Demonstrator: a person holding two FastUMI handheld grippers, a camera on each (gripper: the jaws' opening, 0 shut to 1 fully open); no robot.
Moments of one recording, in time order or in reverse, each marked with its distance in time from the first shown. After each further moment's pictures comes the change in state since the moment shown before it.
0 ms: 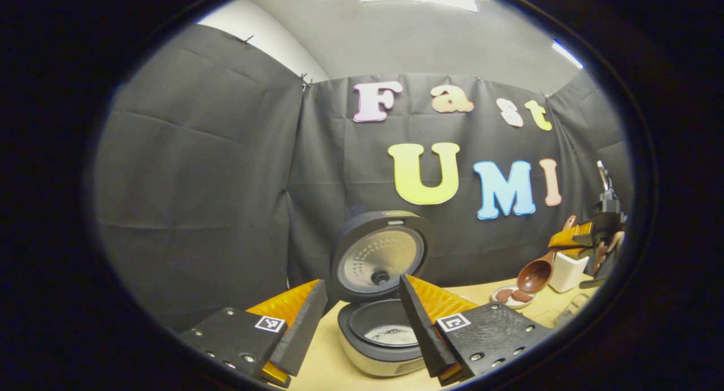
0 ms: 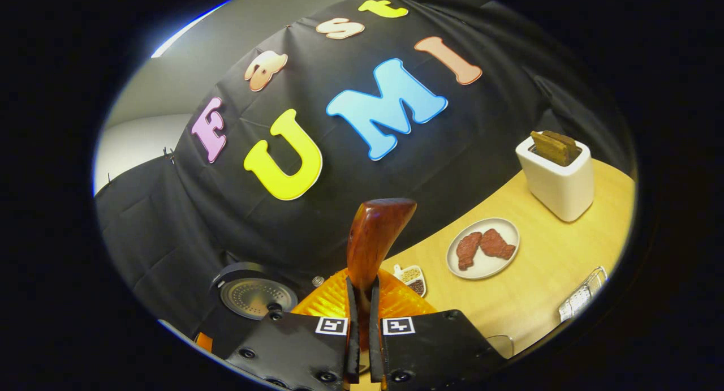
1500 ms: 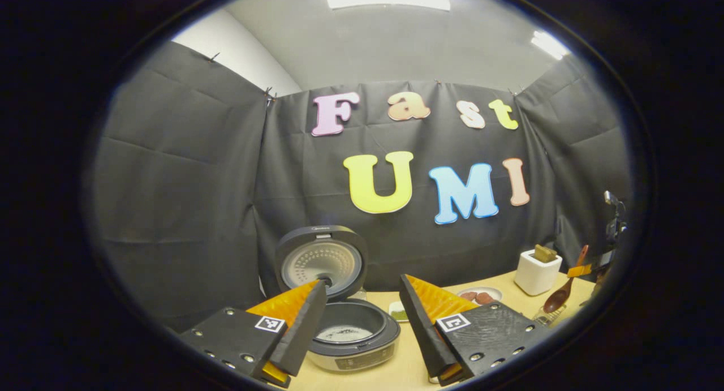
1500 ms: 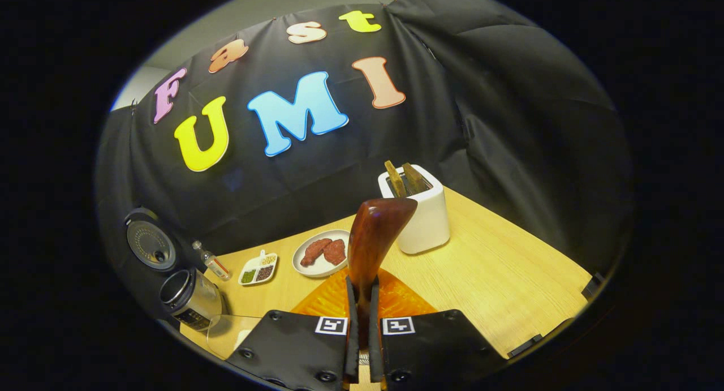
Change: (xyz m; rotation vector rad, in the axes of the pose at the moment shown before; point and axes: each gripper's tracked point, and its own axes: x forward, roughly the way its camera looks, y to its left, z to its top) left arm -0.050 -0.119 0.032 0.061 -0.033 -0.087; right arm -0.110 -0.245 0.009 -0.263 0.008 -0.375
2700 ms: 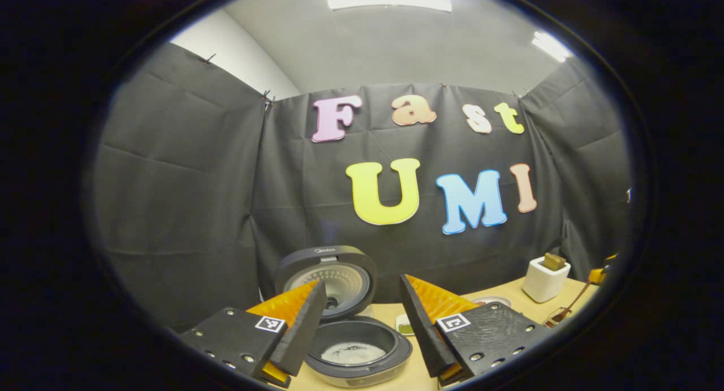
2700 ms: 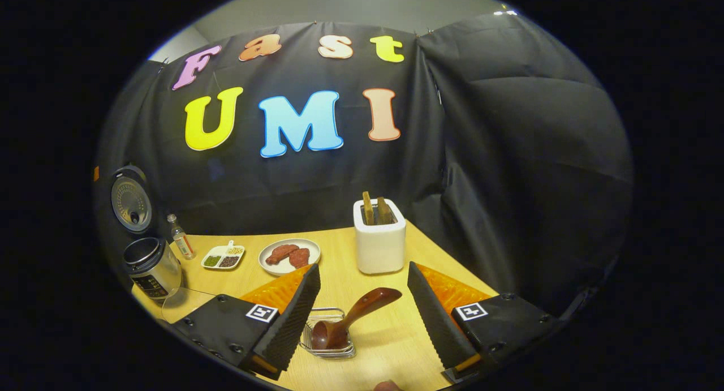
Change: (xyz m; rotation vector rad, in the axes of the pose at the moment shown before) left arm 0.079 0.026 0.044 0.004 -0.036 -0.011; right arm -0.075 -0.027 0.051 -0.257 -0.188 -0.154
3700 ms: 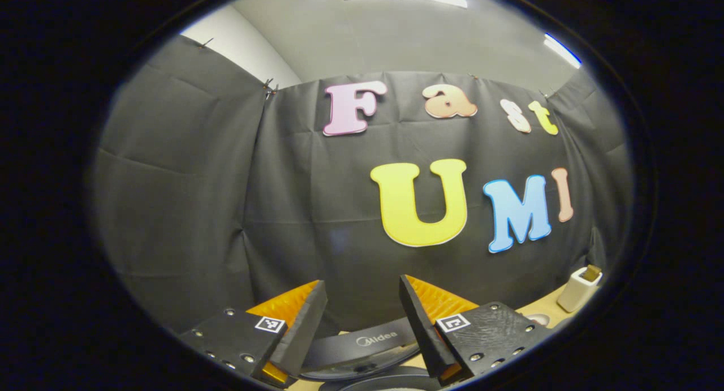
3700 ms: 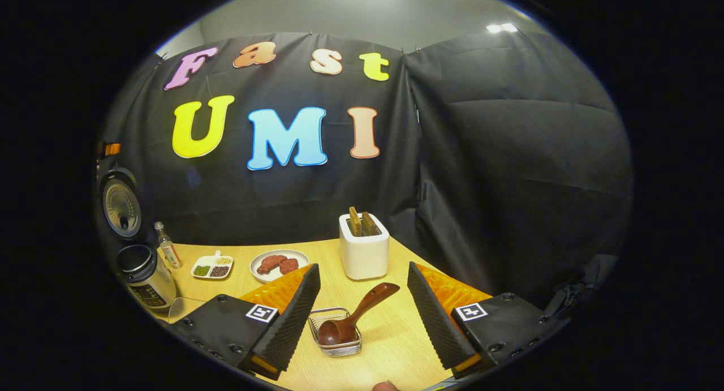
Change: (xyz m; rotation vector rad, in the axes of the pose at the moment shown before) left arm 0.232 0.100 0.000 0.001 0.021 0.042; right arm -0.040 0.030 0.005 0.005 -0.037 -0.146
